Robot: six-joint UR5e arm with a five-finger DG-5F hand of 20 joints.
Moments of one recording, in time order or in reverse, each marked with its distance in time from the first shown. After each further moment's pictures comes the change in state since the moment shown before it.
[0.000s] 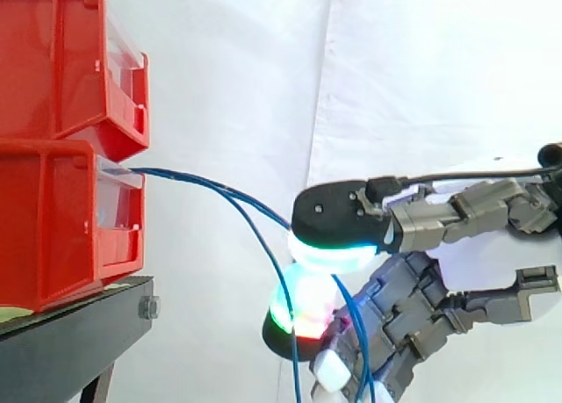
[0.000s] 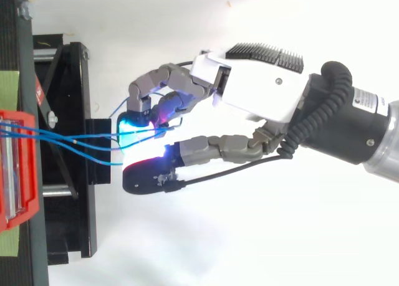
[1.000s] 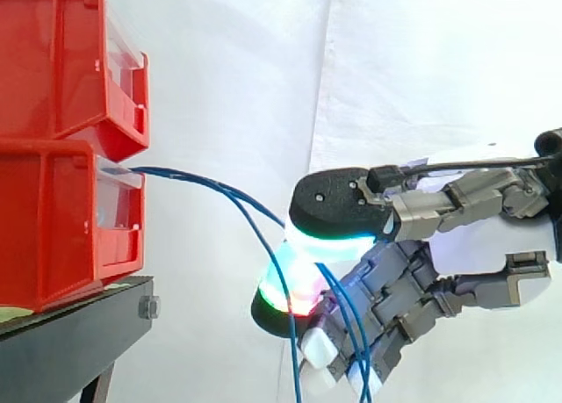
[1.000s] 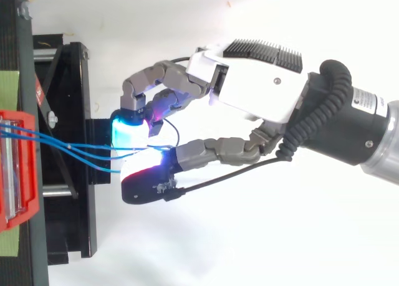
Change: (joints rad) arm 0.000 0.001 0.011 0.027 0.004 -0.028
